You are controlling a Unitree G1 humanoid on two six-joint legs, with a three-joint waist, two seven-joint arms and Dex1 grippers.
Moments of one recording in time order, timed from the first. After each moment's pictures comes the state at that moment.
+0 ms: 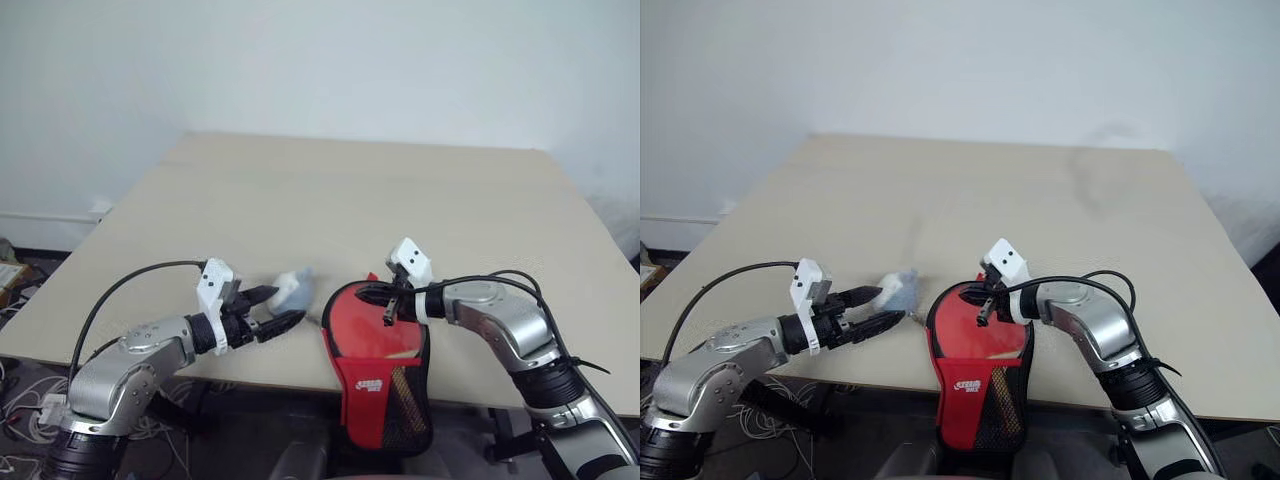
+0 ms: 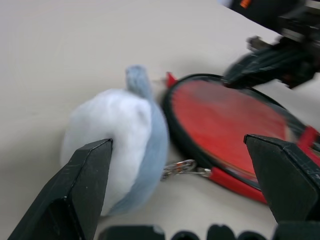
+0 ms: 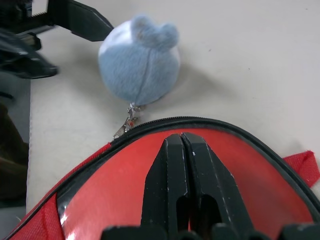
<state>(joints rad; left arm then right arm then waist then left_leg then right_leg) -0.04 0.66 0.09 -0.28 -0.72 0.66 -0.66 -0.45 -0.42 0.30 -0.18 0.38 0.81 0.74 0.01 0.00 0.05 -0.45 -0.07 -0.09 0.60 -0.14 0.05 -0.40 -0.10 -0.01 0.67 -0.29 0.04</state>
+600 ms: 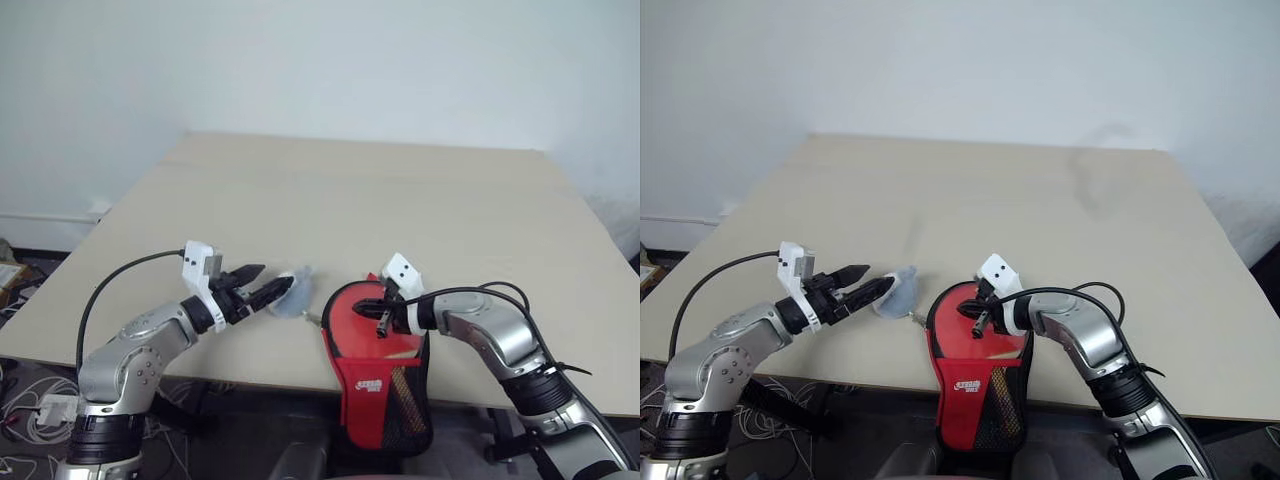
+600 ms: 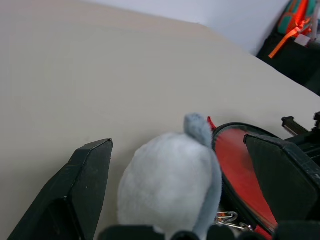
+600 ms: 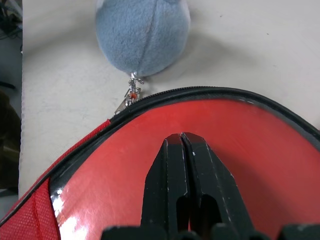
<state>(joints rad) -0.13 0.54 0.16 -0.16 -0.71 0.68 -0.62 -0.42 -0.39 0.34 -0.14 0.34 0.80 0.74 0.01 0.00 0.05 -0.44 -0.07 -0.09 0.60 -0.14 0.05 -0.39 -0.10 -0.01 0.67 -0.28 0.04</state>
